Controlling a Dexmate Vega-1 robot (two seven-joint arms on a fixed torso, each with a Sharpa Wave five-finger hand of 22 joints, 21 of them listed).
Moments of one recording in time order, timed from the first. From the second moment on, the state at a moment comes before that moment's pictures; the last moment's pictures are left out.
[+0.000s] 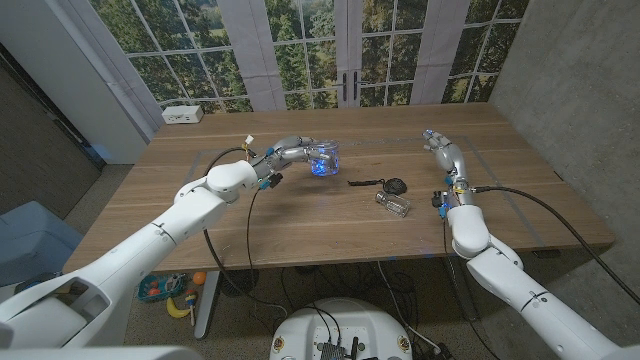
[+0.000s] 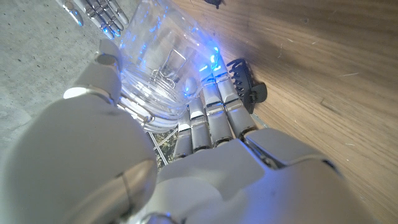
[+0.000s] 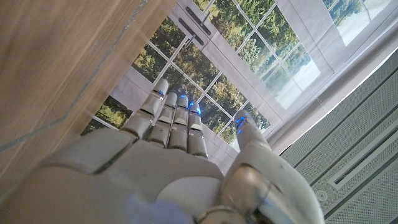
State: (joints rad) left arm 0.74 0.71 0.53 -1.63 -0.42 0.01 -0.18; left_hand 0.88 -0.04 0.52 -0.24 0.17 0.45 0.16 0.56 0.21 0.67 0.10 0.40 0.22 0.82 0.11 0.25 0.20 0.59 -0.05 0.60 0.21; right arm -1.12 -0.55 -0.33 -1.63 0.05 0.30 -0.55; right_hand 0.40 0.17 0.51 -0.16 0.22 0.39 0.08 0.20 0.19 0.40 0.06 0.23 0.22 0.28 0.00 0.29 0.44 0.32 0.04 0.47 0.18
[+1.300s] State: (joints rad) left arm 0.64 0.66 0.52 -1.40 -0.68 -0.10 -0.63; left_hand 0.88 -0.04 0.52 -0.24 0.20 0.45 0.16 0.56 0.21 0.67 0.10 0.39 0.22 0.79 0.07 0.23 0.21 0.53 -0.05 0.61 0.20; right arm -1.15 -0.56 -0.39 -1.78 -0.28 0.13 -0.75; right_hand 0.54 0.09 0.52 -0.18 0.23 0.48 0.02 0.23 0.19 0.45 0.00 0.25 0.23 0.33 -0.04 0.33 0.45 0.38 0.07 0.47 0.18
